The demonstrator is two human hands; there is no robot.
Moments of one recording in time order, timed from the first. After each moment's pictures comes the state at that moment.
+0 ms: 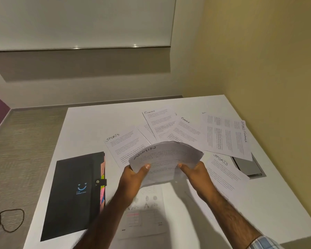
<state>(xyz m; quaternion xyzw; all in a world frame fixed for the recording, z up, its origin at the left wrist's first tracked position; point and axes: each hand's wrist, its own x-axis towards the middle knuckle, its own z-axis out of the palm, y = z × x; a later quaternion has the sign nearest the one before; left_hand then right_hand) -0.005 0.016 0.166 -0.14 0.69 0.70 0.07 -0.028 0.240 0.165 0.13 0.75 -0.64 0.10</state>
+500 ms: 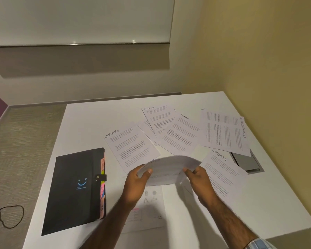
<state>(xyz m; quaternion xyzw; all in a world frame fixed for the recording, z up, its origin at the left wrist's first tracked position) 0.012 0.024 0.130 -0.13 0.70 0.69 0.06 -0.002 0.251 0.129 0.17 0.77 -0.61 0.10</state>
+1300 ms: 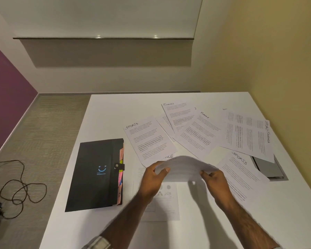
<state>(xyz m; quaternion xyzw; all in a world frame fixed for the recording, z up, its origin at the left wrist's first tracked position) 0.024 0.016 0.113 -0.17 0.70 0.69 0.09 0.003 0.242 0.122 0.18 0.80 -0.56 0.11</state>
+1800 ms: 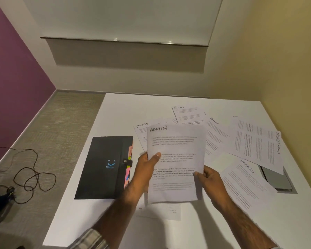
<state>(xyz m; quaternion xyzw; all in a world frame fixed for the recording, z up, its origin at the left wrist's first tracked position) 0.022 -0.024 0.146 -0.22 0.57 0.79 0.06 0.011 0.217 0.140 0.10 0.78 -0.59 0.17</state>
